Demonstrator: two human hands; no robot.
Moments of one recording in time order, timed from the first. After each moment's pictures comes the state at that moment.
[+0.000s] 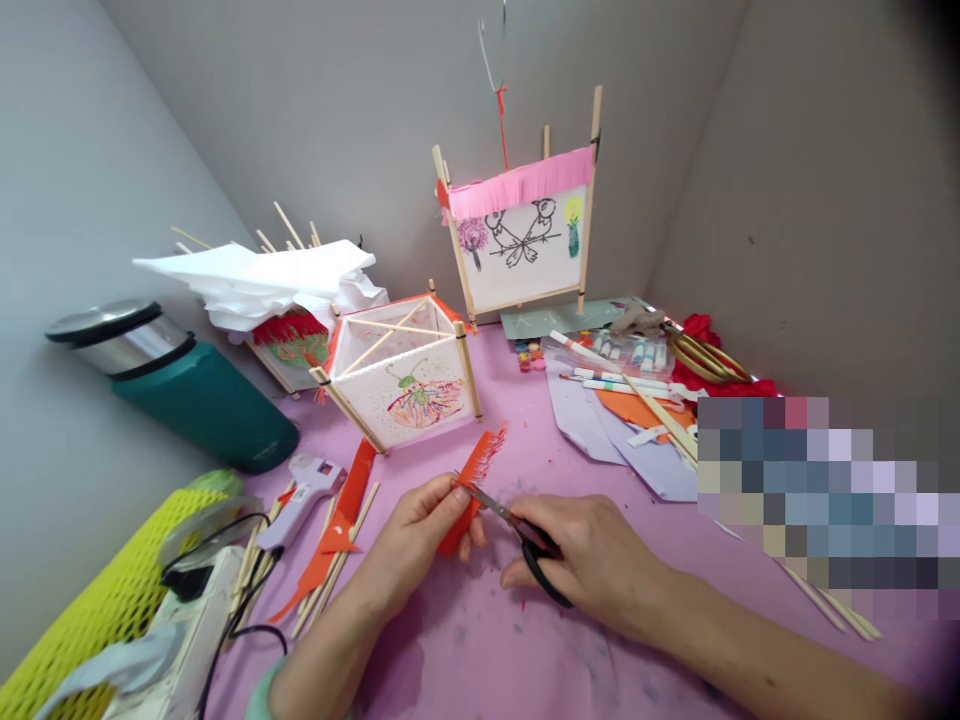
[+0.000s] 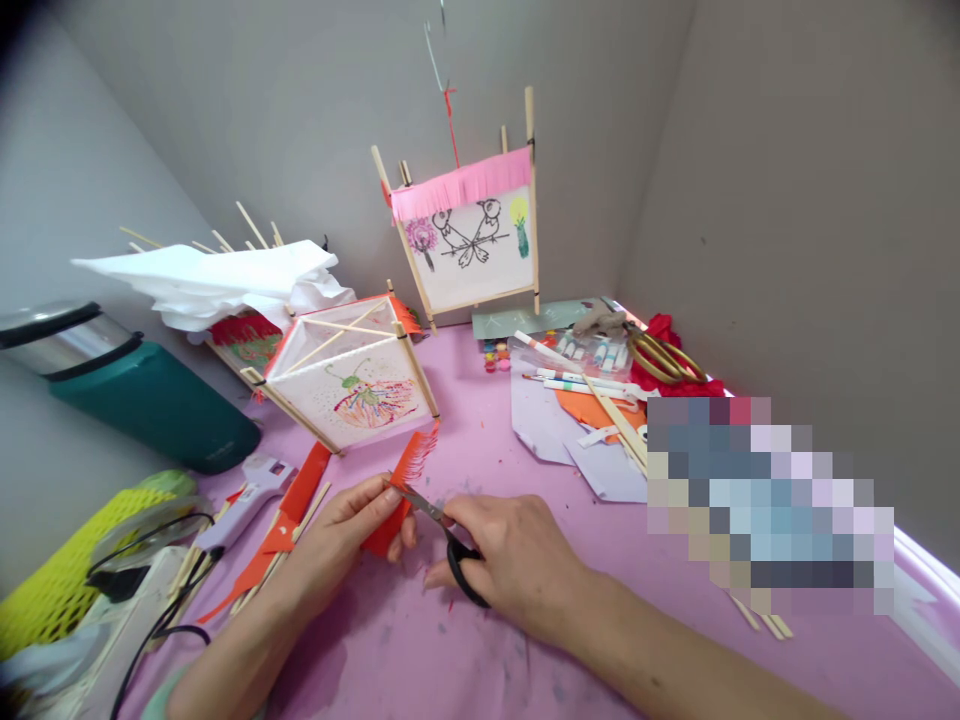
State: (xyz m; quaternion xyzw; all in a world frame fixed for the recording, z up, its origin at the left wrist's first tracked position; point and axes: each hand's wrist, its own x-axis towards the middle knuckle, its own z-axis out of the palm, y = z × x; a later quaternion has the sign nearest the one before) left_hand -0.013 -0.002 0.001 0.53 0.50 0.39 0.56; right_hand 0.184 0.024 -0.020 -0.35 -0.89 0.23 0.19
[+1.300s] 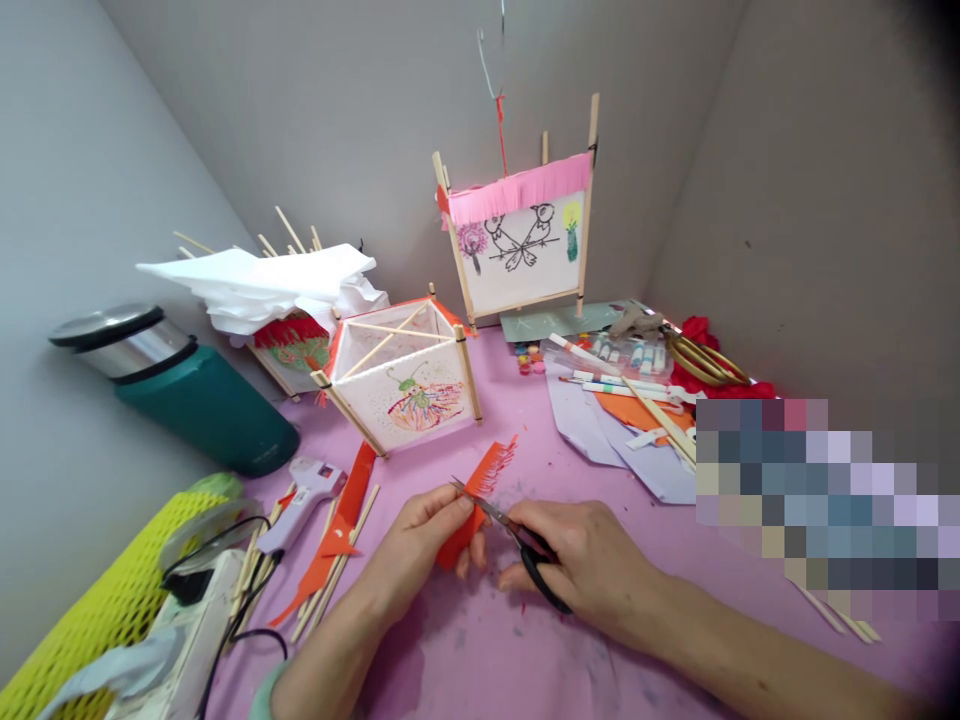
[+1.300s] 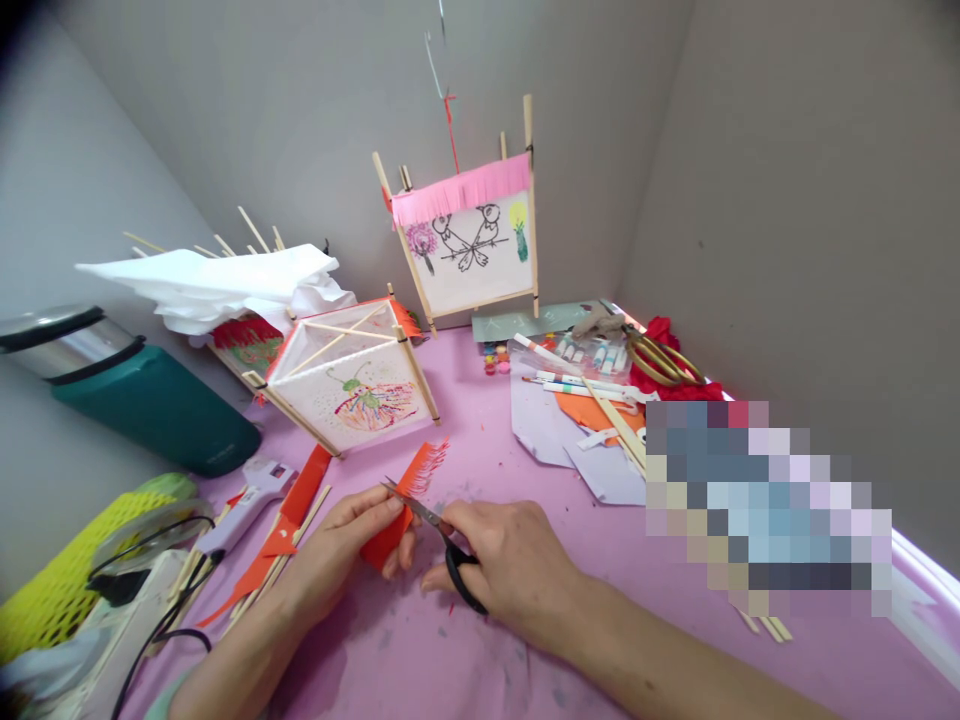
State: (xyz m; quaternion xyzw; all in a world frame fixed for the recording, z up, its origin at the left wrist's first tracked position) left_hand -0.011 -0.002 -0.002 0.48 0.49 0.39 0.61; right_hand 0.181 0.023 -0.024 -0.35 -0.88 0.24 0.20
